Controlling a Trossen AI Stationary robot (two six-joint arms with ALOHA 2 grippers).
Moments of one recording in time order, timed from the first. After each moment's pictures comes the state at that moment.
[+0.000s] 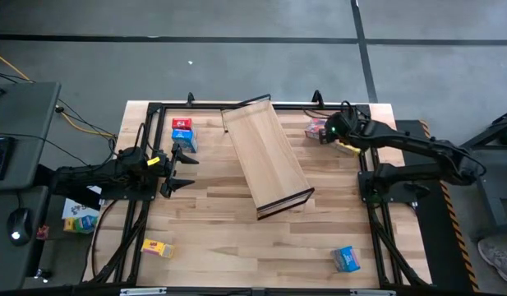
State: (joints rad) left arm 0.11 0.01 0.01 0.05 0.20 -0.08; right arm -0.54 1.06 0.71 -0.74 0.48 0.73
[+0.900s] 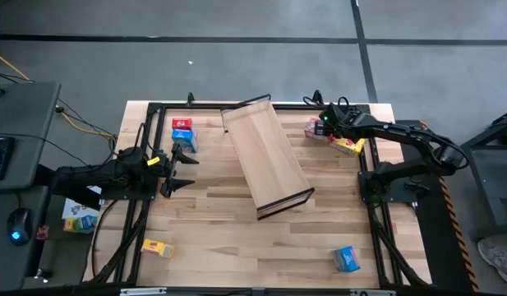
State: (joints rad) left arm 0.11 0.01 0.01 0.05 0.20 -0.08; right arm -0.70 1.28 0.71 -0.60 0.39 0.86
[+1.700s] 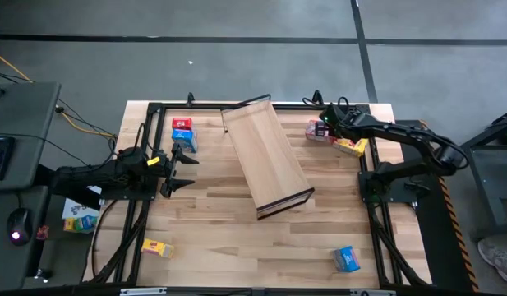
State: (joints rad) left arm 0.11 0.01 0.01 0.05 0.20 -0.08; right arm -0.70 1.26 0.70 -0.61 0.42 0.79
